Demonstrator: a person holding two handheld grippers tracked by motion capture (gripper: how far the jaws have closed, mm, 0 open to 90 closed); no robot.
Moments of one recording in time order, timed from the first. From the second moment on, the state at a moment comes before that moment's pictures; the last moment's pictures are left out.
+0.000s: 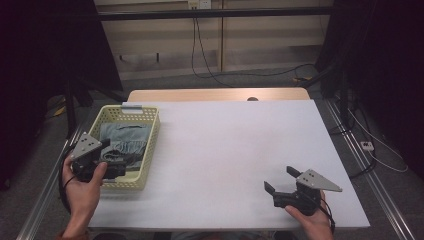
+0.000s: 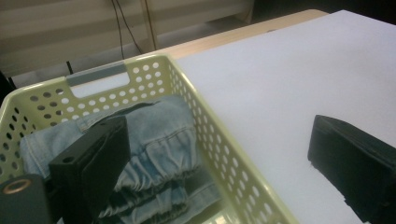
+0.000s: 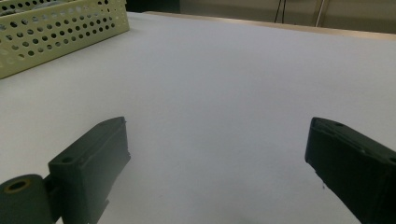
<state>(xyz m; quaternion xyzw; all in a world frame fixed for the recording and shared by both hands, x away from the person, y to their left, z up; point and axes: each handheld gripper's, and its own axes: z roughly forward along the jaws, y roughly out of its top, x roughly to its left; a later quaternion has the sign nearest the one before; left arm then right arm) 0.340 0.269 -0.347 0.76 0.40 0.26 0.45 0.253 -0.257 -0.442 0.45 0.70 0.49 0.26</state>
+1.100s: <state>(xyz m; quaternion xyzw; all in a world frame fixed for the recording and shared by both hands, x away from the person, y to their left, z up) 0.356 0.216 -0.340 0.76 0.36 0.22 0.49 0.253 -0.257 -0.442 0.45 0.70 0.49 0.25</state>
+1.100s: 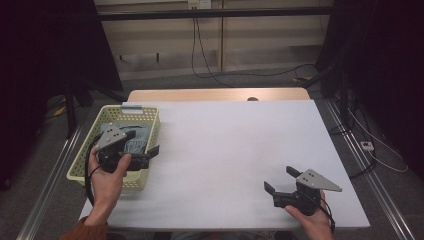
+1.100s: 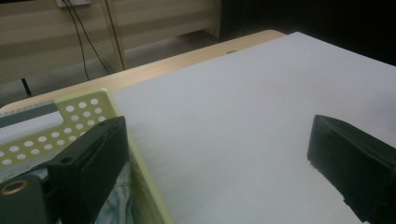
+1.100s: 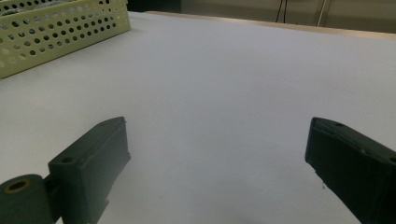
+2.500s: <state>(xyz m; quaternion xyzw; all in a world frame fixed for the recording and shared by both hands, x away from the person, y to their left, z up) 0.349 0.137 -0.381 0.81 0.31 0.16 0.48 0.252 -0.257 -0.441 0.45 0.70 0.49 0.25</state>
